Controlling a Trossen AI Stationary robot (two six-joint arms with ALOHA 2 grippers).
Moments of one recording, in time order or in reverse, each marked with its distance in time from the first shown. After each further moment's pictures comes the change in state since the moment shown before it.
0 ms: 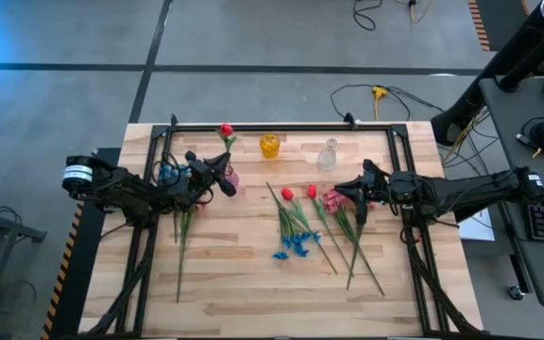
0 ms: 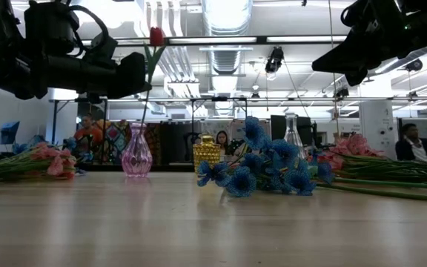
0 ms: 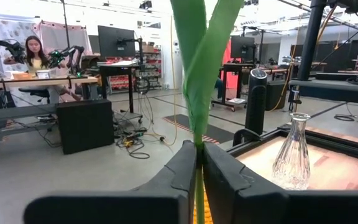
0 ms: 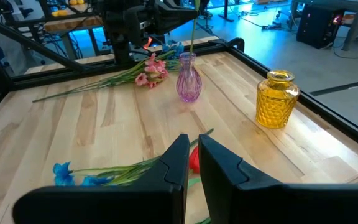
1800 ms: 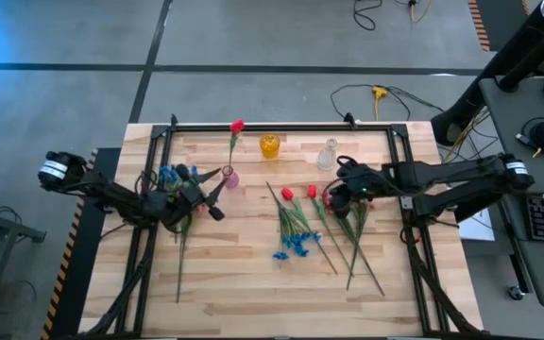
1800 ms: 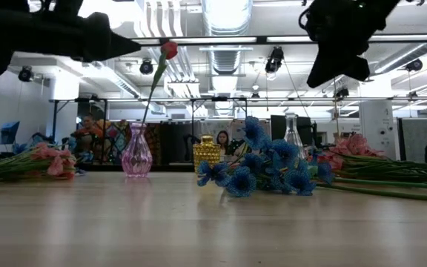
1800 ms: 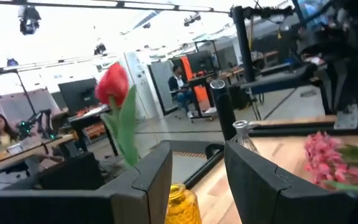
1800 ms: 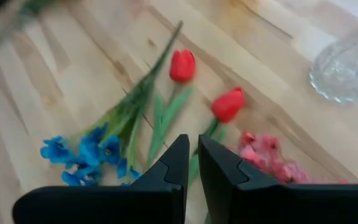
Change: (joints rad) left arm -0.372 -0.297 0.004 -0.174 -0.151 0.434; right arm 0.000 0.448 0.547 -0.742 -0.009 0.532
